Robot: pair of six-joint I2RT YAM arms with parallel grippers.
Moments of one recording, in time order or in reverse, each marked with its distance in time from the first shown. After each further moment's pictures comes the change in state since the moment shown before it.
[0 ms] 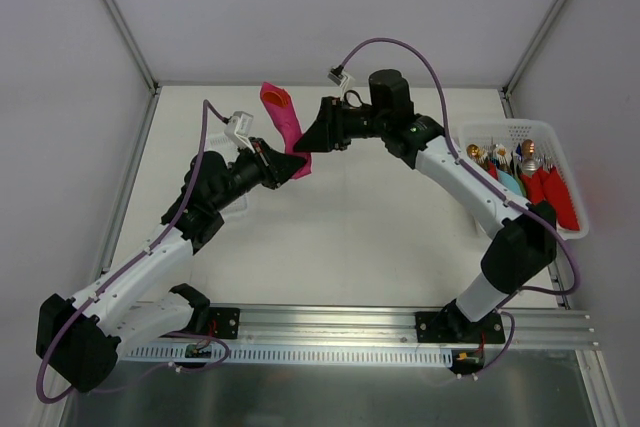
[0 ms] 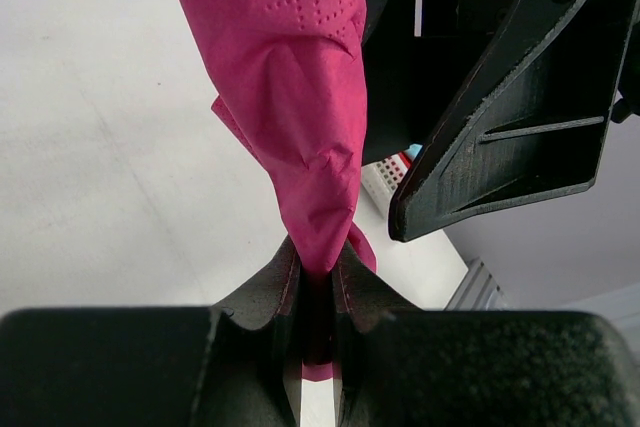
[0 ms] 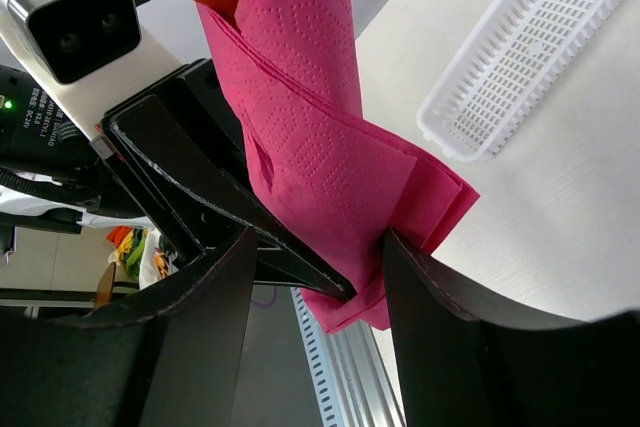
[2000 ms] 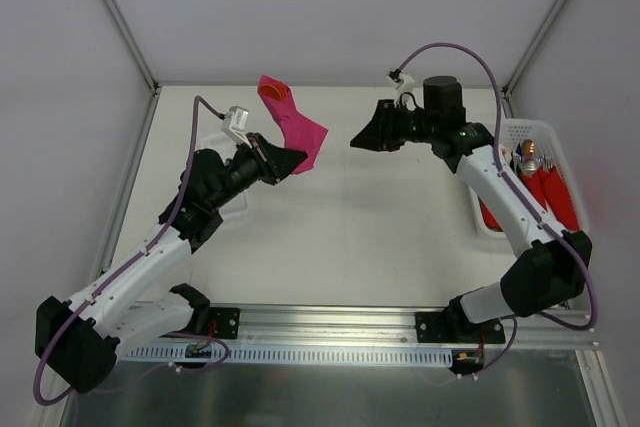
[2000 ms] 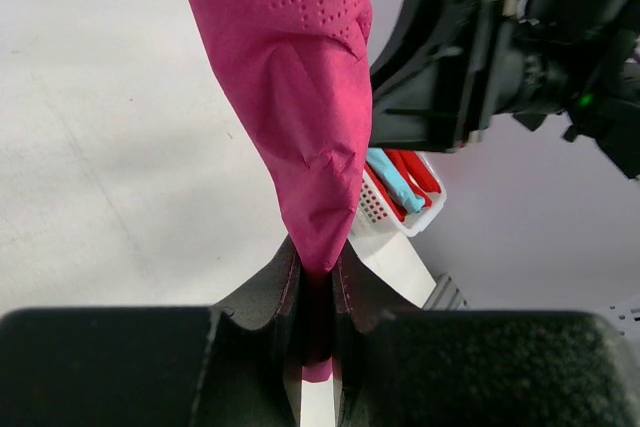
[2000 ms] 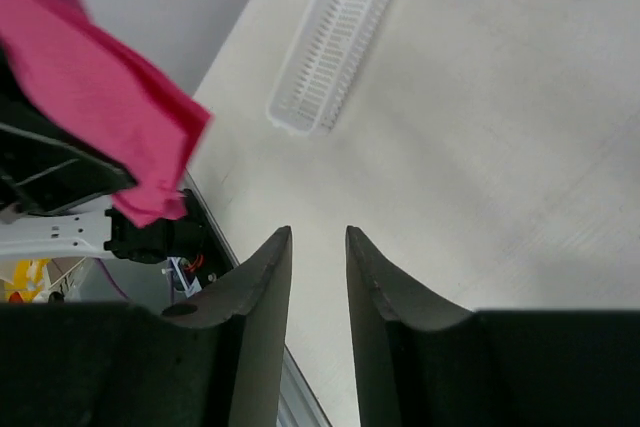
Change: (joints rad) left arm -0.006 -0.008 0.036 0.003 -0.010 -0.065; right arm -0.235 -0.169 -0.164 -0.189 0.111 -0.239
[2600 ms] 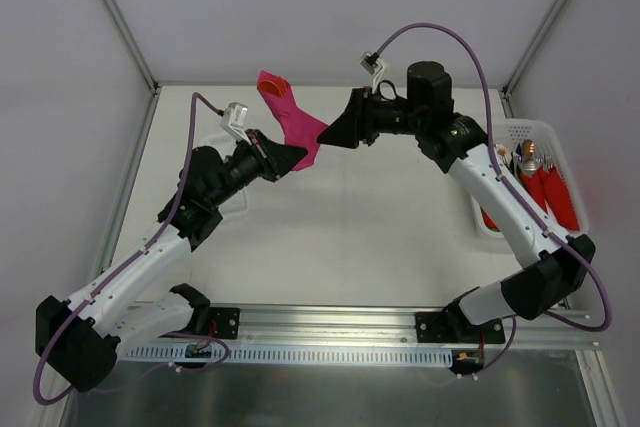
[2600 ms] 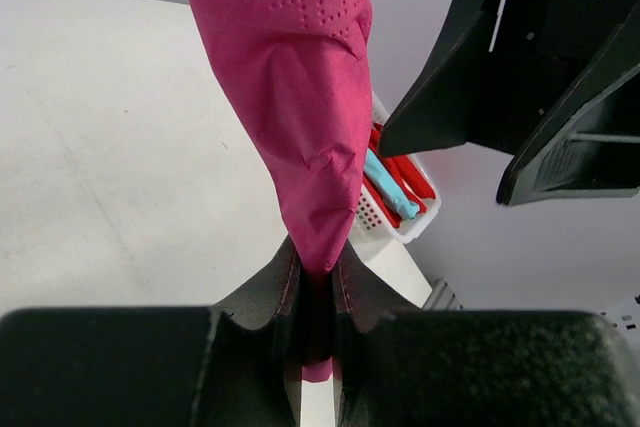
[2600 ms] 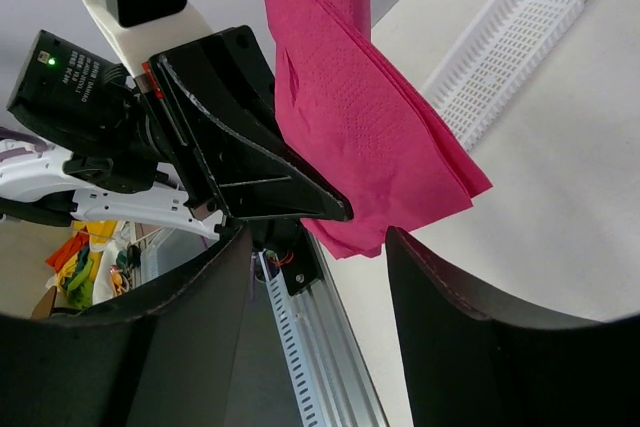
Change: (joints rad) left arm 0.000 0.007 0.027 -0.002 0.000 0.000; right arm 0.154 -0.008 0.181 0.047 -0.082 0.139
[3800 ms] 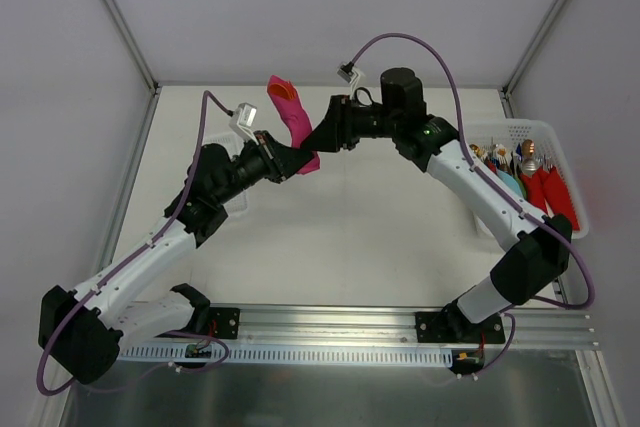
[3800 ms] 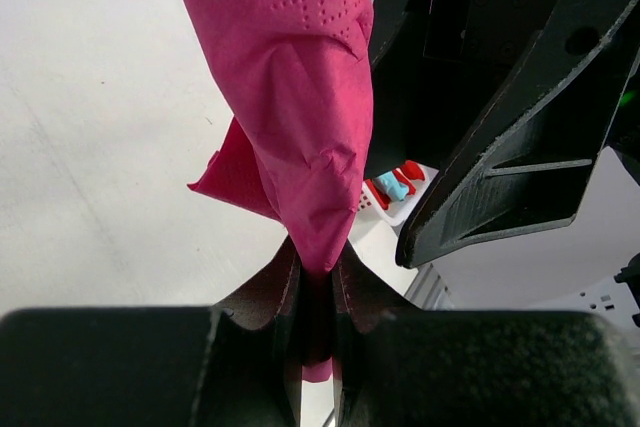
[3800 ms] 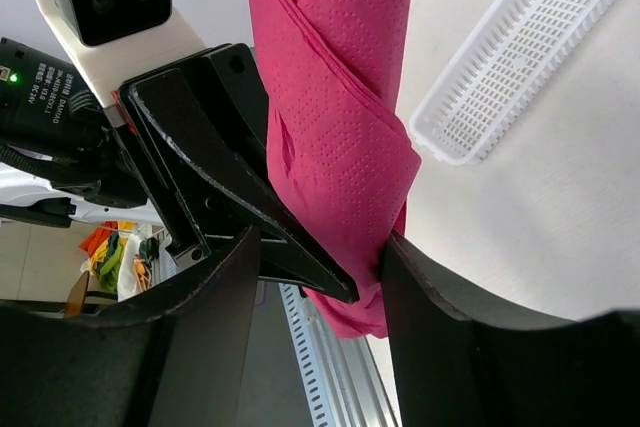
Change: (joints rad) left arm -0.014 0.047 0.005 0.010 0.036 -0.035; right arm 0.073 0.101 -0.023 0.099 0.003 0.060
